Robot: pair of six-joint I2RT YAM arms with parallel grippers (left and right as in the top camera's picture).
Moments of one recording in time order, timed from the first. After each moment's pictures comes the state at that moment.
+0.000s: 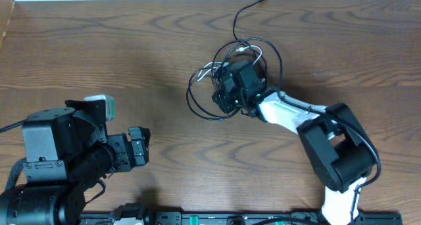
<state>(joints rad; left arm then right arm) 0.04 0.94 1.54 -1.55 0.21 -0.12 0.57 2.00 1.12 -0.01 -0.26 0.12</state>
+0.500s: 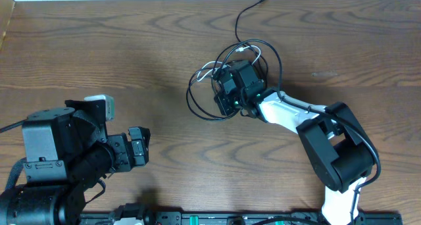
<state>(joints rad) 0.04 0.94 1.54 -1.55 0.21 -0.12 0.57 2.01 1.12 -0.03 -0.35 0.12</state>
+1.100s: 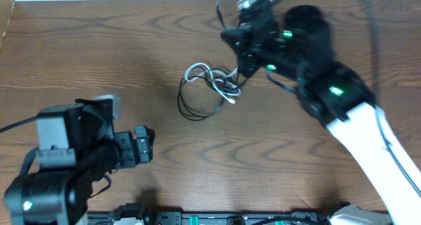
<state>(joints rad) 0.04 0.94 1.42 -1.50 0.24 -0.12 0.53 1.43 1.54 -0.42 -0.34 0.08</state>
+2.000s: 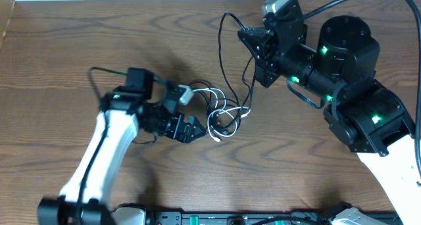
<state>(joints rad) -0.13 1.43 0.99 -1.00 0.70 0.26 0.53 1.30 1.57 -0.52 -0.29 0.06</state>
